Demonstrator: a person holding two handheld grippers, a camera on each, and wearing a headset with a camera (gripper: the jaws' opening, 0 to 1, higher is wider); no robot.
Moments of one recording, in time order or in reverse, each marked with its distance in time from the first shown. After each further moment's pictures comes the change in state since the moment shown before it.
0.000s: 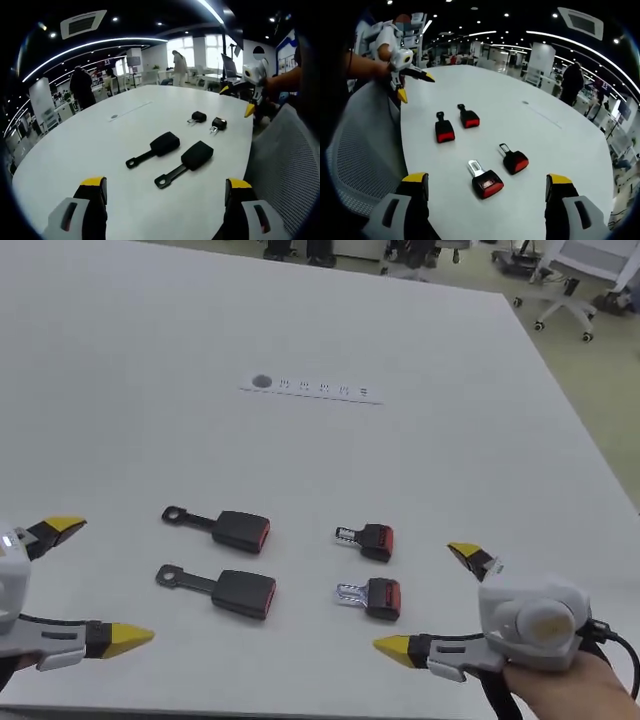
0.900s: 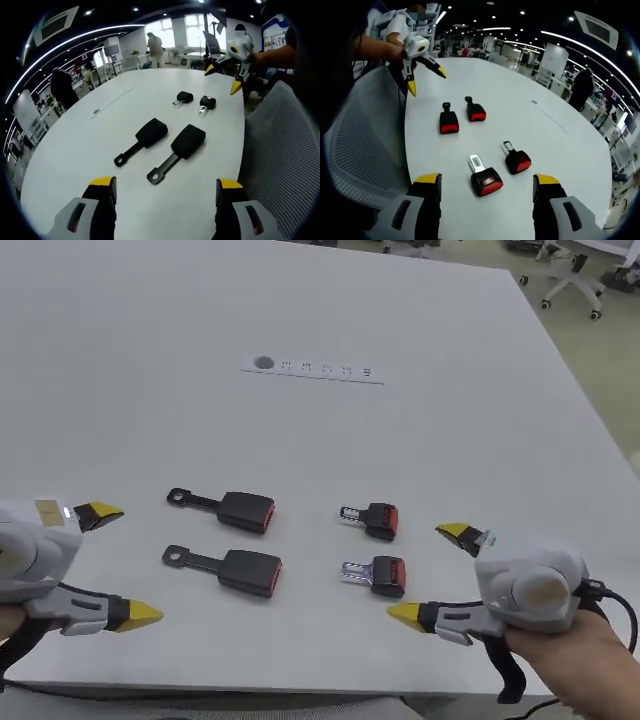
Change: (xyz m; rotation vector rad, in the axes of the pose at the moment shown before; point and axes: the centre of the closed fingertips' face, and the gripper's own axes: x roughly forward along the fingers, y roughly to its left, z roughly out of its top) left arm 0.019 -0.019 -0.003 0.151 0.176 -0.108; right arm 0.008 0.001 -0.005 -0.093 0.039 0.049
